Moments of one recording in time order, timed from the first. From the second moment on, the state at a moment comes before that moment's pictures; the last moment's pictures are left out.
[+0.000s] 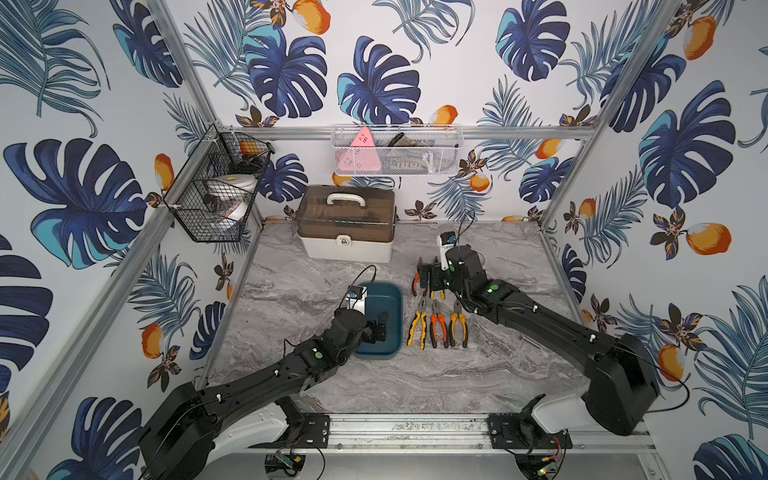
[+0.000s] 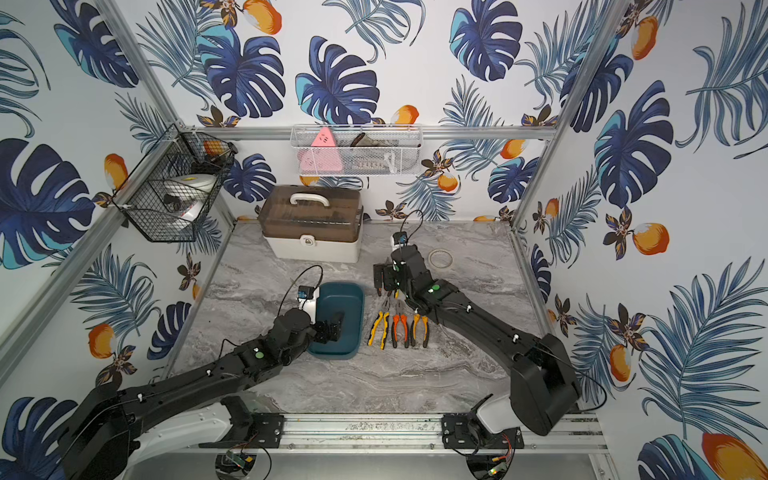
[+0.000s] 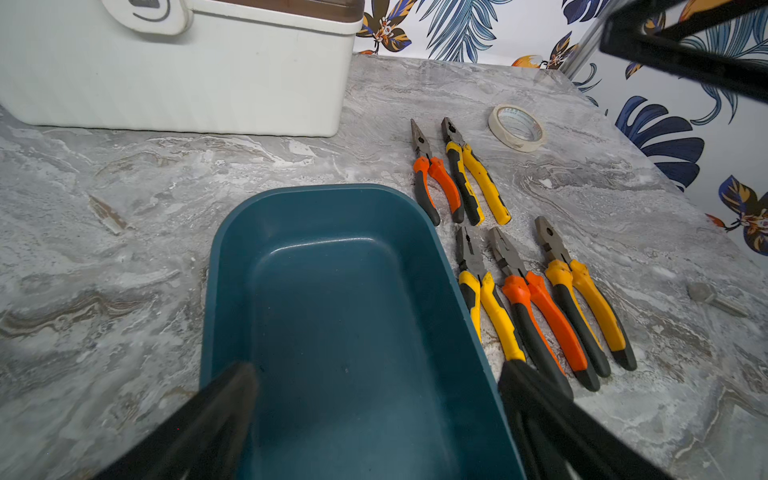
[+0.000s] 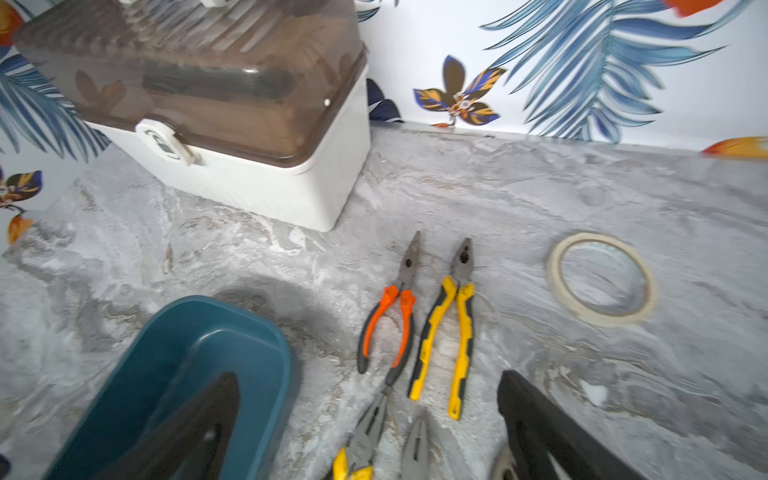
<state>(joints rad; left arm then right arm) -0.75 1.06 0.48 0.06 -0.35 -0.46 0.65 1.40 0.99 -0.12 0.28 0.25</state>
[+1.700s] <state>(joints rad) -0.78 0.98 0.37 0.25 -0.49 -0.20 0.17 1.67 0.39 0.88 0.30 0.03</state>
